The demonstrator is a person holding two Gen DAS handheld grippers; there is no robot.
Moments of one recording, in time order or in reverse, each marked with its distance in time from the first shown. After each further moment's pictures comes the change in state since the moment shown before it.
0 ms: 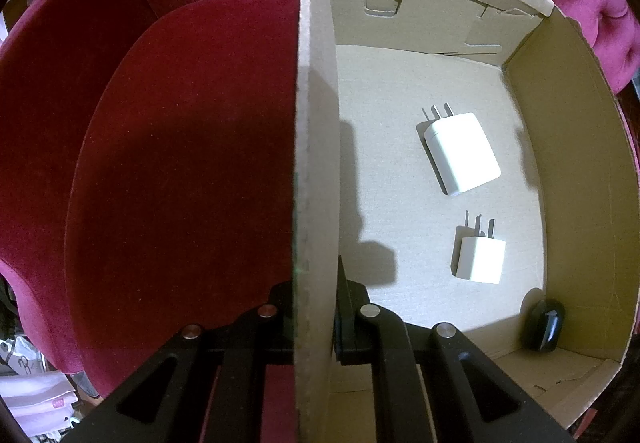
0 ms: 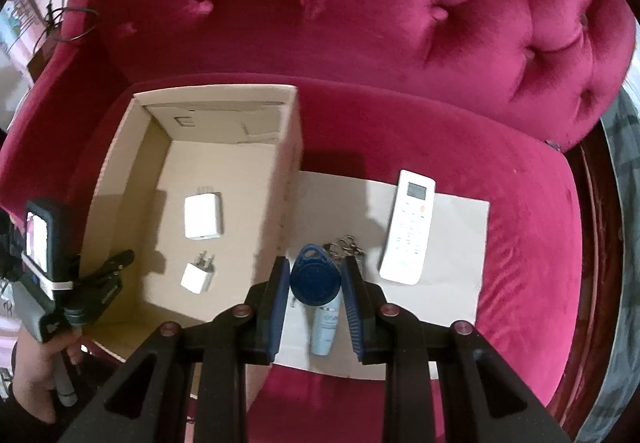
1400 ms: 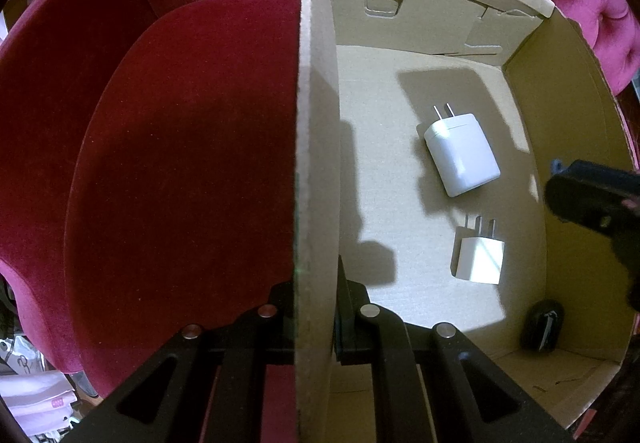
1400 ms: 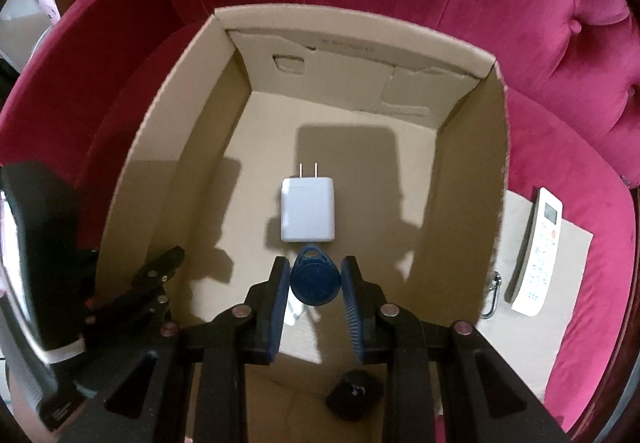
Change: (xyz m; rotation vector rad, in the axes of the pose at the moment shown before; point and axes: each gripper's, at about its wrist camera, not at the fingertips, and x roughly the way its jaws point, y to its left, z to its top) left arm 0.000 0.000 0.000 0.001 0.000 0.001; right arm 0.093 0.112 0.009 -0.129 0.100 0.094
